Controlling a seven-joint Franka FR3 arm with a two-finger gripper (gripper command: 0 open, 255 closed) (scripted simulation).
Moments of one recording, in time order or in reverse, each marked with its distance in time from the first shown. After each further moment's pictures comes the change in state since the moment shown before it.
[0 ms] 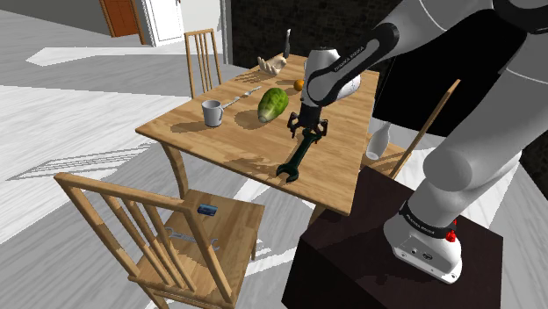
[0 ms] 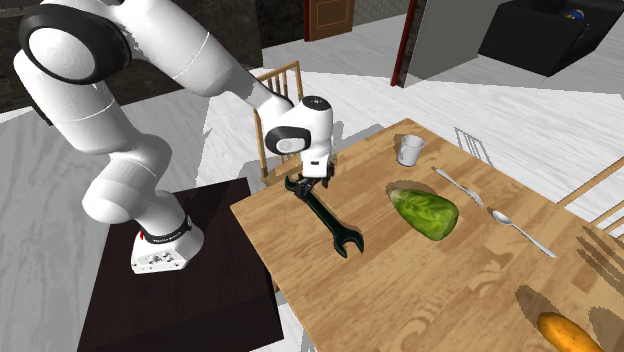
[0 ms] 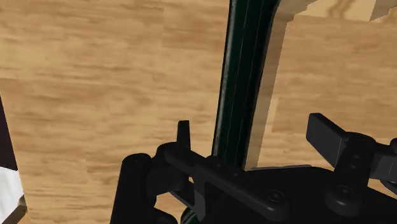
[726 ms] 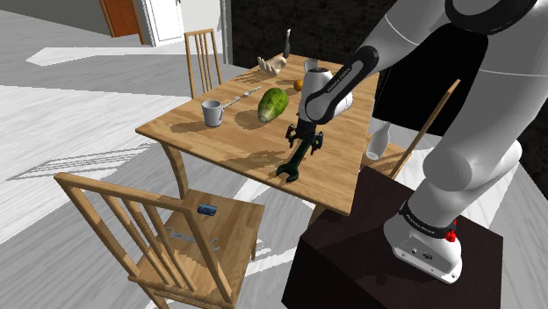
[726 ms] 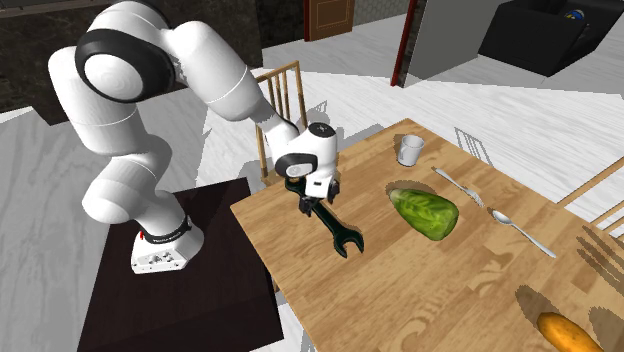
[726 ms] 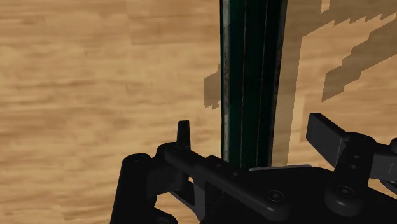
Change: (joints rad) arm -0.001 0.208 -0.043 0.025 -0.123 0.180 0.187
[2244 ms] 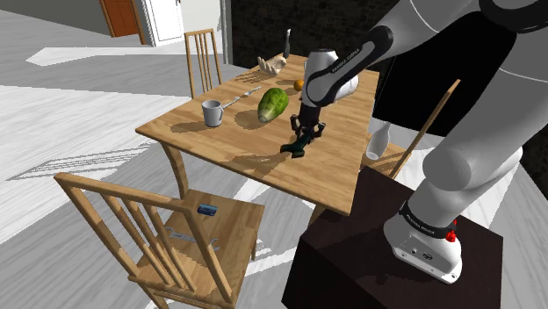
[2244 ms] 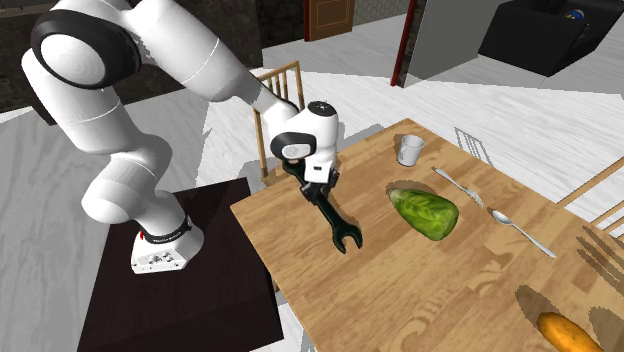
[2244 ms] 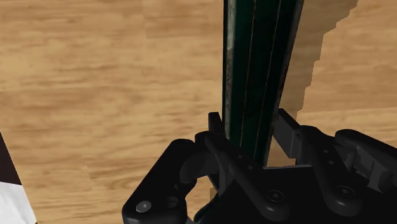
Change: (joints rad) arm -0.014 -0.157 0.028 0.007 0.093 -0.156 -0.066
